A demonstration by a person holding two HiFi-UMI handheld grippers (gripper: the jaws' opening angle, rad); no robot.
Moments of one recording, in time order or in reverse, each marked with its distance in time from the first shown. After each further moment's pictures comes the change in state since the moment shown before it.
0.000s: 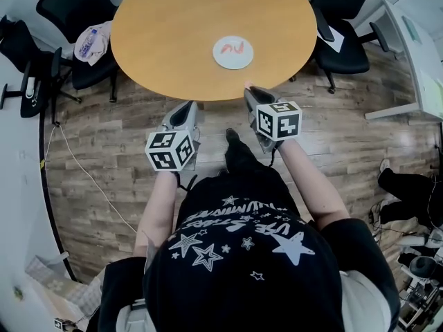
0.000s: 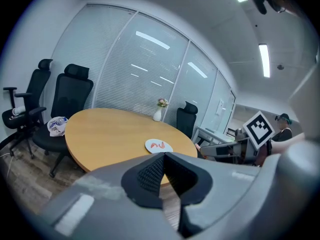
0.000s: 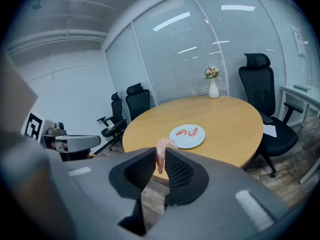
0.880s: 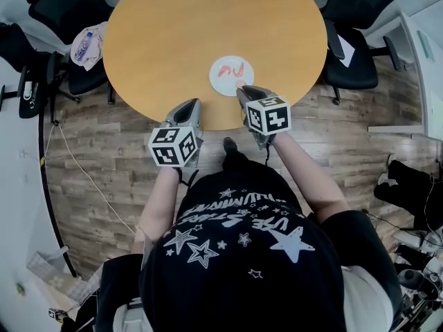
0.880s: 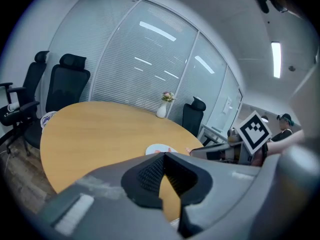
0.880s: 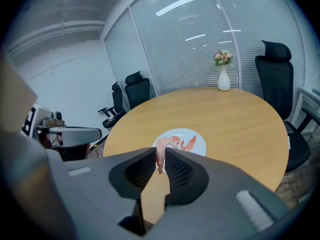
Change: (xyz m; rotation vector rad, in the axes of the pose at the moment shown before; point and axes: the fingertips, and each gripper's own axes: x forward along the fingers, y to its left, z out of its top) left arm 0.122 0.030 0.034 -0.044 0.061 0.023; right arm 0.113 -0.063 0.042 -0.051 0.135 0.060
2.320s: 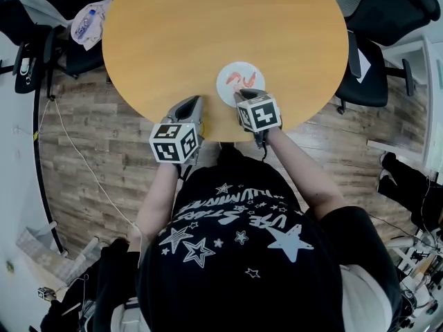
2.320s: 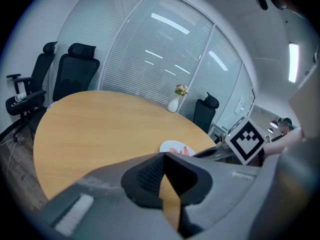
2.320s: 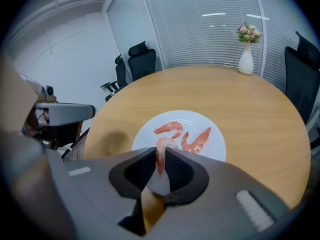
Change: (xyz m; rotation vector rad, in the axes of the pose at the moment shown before) left arm 0.047 0.046 -0.011 -0.094 0.065 0.081; right arm 0.090 -0.019 -0.031 -0.123 0.294 0.039
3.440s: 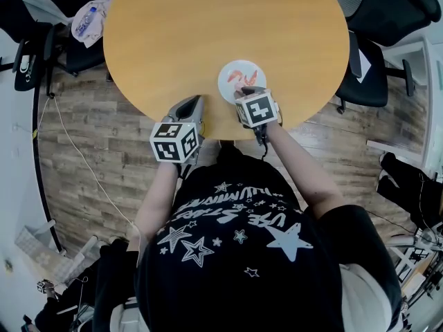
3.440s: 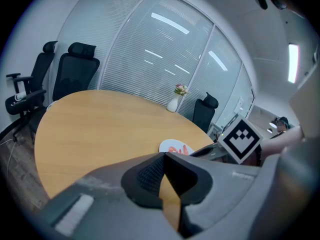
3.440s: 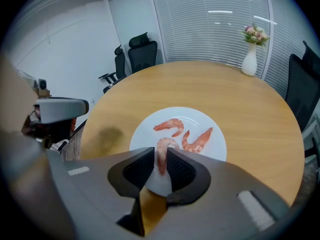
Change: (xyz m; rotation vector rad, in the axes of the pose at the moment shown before) left arm -0.004 -0.001 -0.005 -0.002 0.003 -0.006; right arm 0.004 -0.001 -0.004 -0.048 0.081 -0.050
